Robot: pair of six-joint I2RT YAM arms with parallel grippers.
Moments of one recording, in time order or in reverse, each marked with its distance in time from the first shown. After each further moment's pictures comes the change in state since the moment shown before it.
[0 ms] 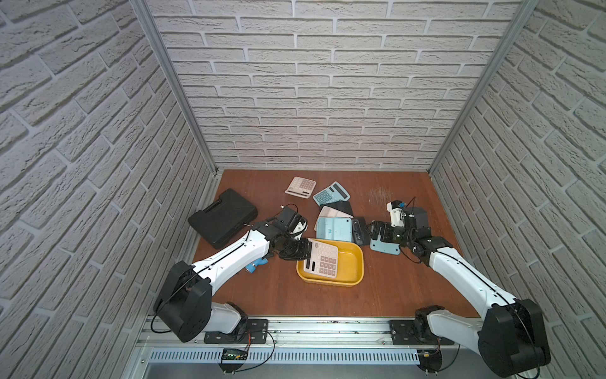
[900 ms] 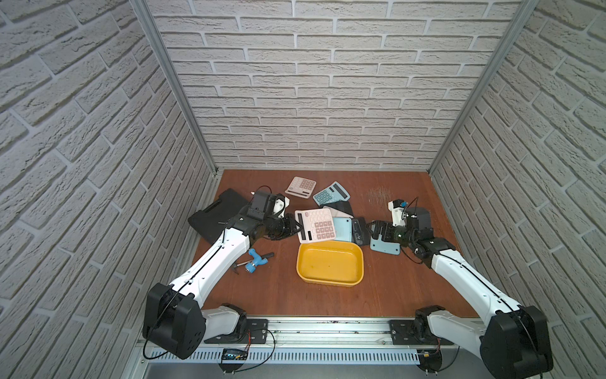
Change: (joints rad) left arm 0.198 -0.117 0.052 0.126 0.170 -0.103; right arm 0.000 -0.039 0.000 -0.001 -0.001 0.000
